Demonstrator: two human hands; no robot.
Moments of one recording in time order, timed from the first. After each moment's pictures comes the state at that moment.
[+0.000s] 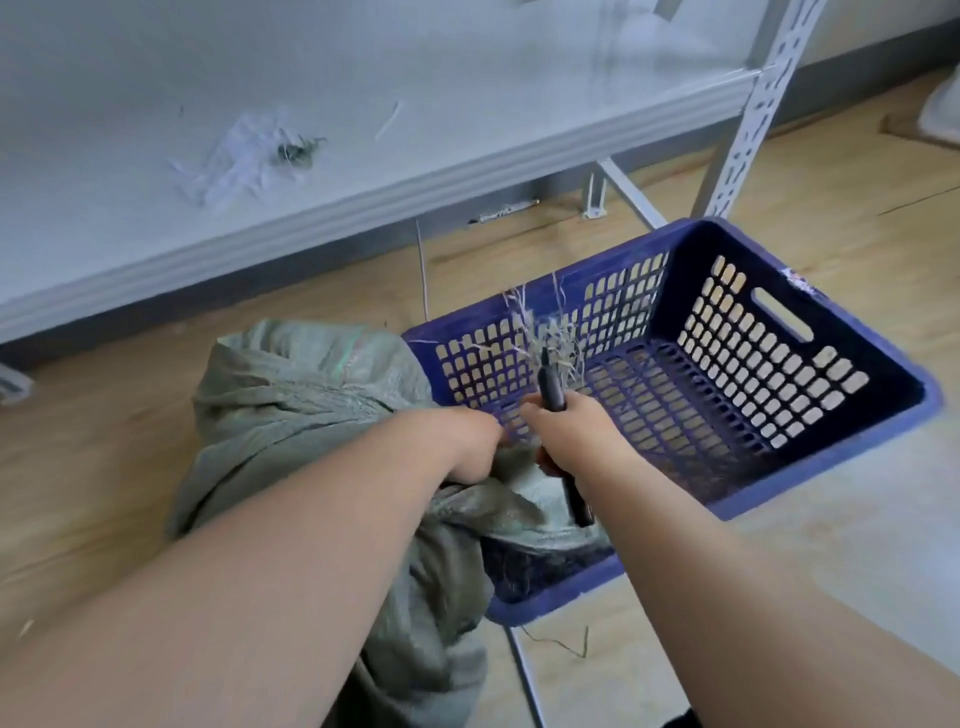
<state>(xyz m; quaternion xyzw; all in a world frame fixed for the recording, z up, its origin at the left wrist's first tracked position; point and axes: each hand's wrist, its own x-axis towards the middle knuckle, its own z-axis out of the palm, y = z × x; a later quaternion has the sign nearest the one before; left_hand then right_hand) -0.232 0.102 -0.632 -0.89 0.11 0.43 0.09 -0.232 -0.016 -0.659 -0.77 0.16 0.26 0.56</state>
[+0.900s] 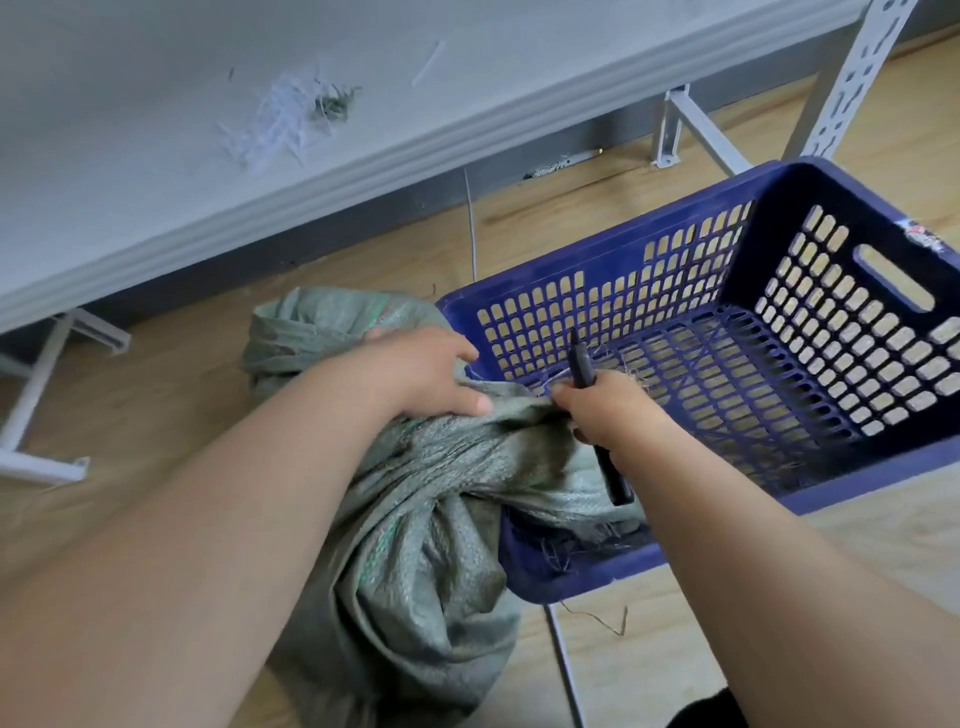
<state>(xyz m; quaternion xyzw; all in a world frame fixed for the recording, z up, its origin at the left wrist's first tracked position) -0.239 0.154 -0.590 -0.95 -0.09 0.30 -0.01 -0.216 -0.015 -0.674 -0.80 0.09 0.36 0.47</state>
